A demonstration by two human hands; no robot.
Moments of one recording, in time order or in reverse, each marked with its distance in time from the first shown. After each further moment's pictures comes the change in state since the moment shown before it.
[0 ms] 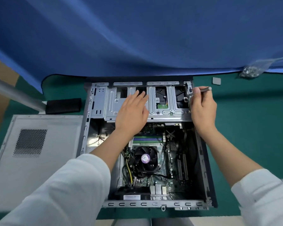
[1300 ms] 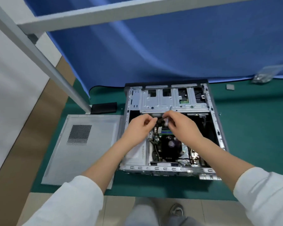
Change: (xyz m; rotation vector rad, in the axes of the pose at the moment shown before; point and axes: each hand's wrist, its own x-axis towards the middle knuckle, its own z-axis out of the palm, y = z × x) left_hand -0.126 -0.014 -0.095 -0.559 -0.083 -0.193; right_hand -0.137 -0.070 0.016 -0.324 -0.547 -0.479
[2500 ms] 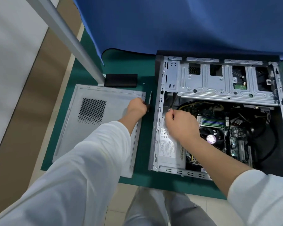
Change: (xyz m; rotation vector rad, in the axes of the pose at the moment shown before) left_hand 0.081 -0.184 -0.023 0.212 -0.066 -0.657; right_hand 0.050 -0.072 0.132 -0.147 -0.104 0.376
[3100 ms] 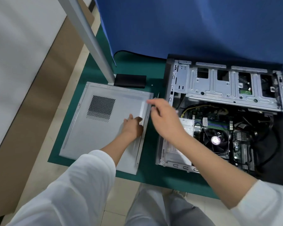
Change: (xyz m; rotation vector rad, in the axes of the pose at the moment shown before) left_hand -0.059 -0.074 0.007 0.138 -0.084 0.027; right_hand -0.025 -0.073 -0.014 0.495 -0.135 -0.260
